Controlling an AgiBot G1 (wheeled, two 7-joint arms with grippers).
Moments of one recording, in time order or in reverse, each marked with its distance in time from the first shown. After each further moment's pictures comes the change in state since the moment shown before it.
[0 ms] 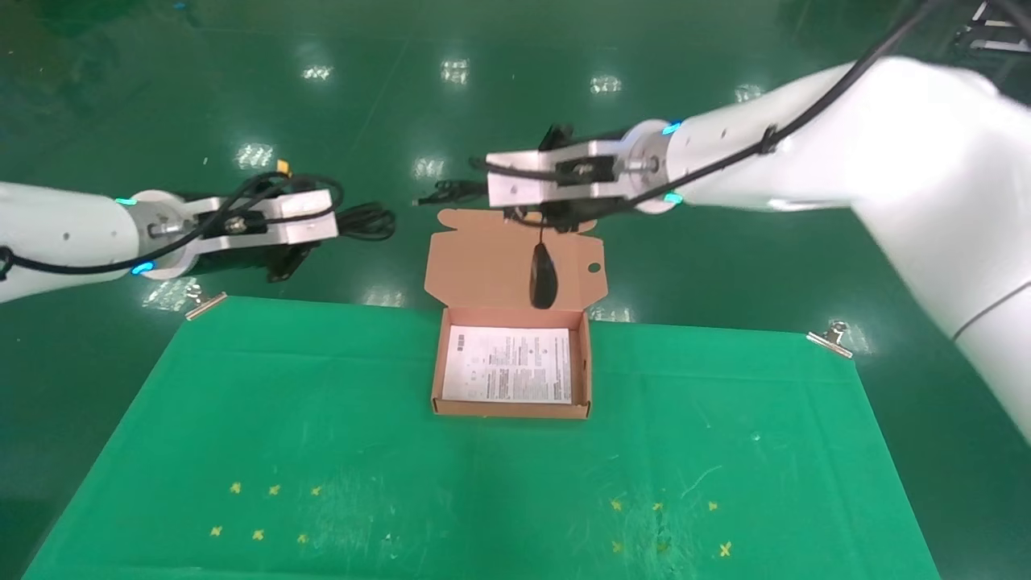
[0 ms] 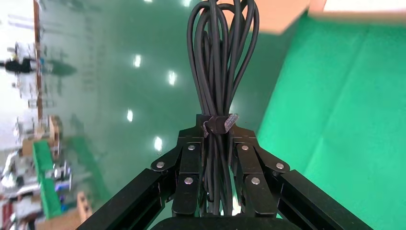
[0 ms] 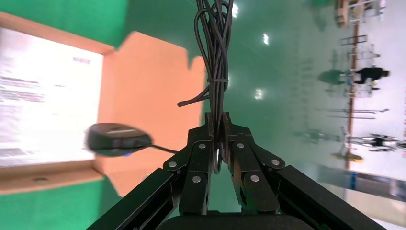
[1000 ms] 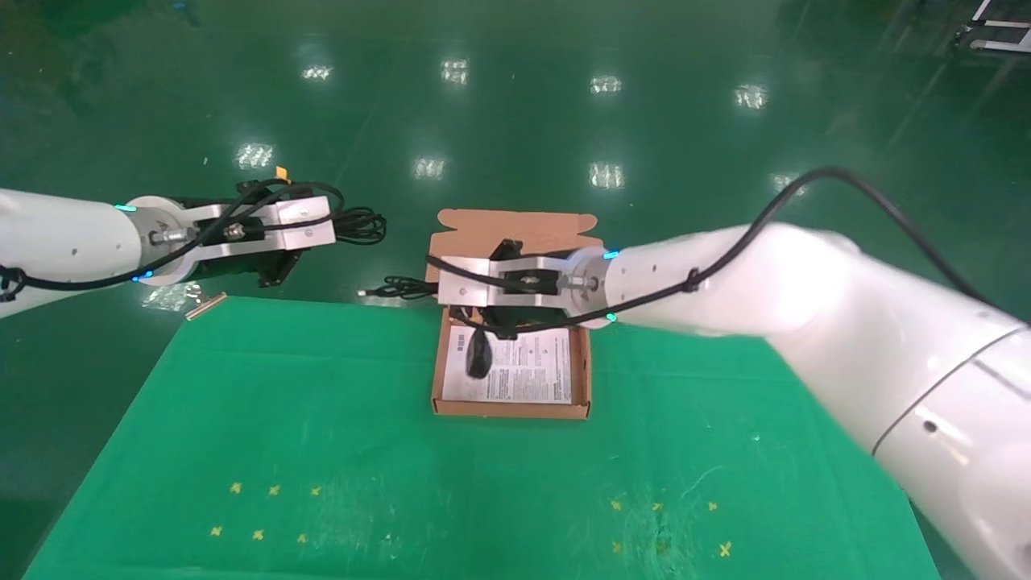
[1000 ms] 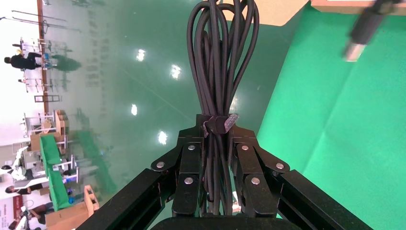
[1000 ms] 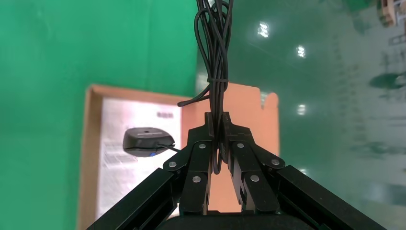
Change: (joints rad) left arm 0.018 -0.016 0.008 -0.076 0.086 0.042 -0.094; right arm -0.143 -0.020 -0.157 0.004 0.218 0.096 0.072
